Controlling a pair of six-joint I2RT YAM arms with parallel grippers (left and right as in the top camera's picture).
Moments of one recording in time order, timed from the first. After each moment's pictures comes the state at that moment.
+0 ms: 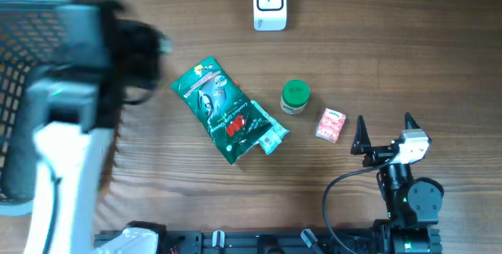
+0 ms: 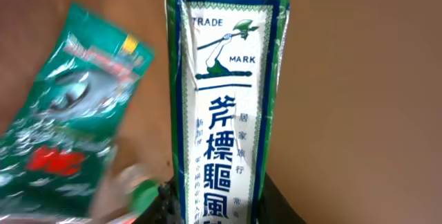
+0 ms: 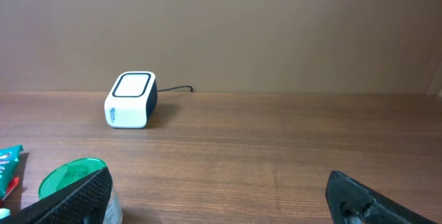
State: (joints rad) left arm -0.16 1.34 1.60 -1.04 0.04 -1.49; right arm -0.01 0.02 0.01 0.00 -0.07 0.02
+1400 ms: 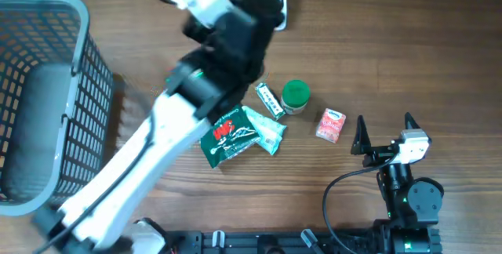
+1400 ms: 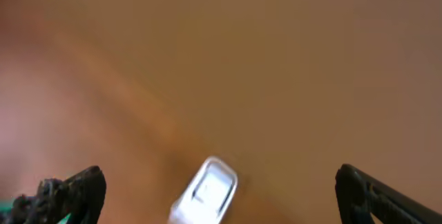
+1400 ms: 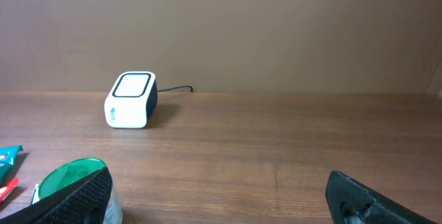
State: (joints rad) left arm -0.69 1.55 1.64 -0.45 -0.90 -0.90; right arm -0.01 0.02 0.01 0.00 -0.07 0.02
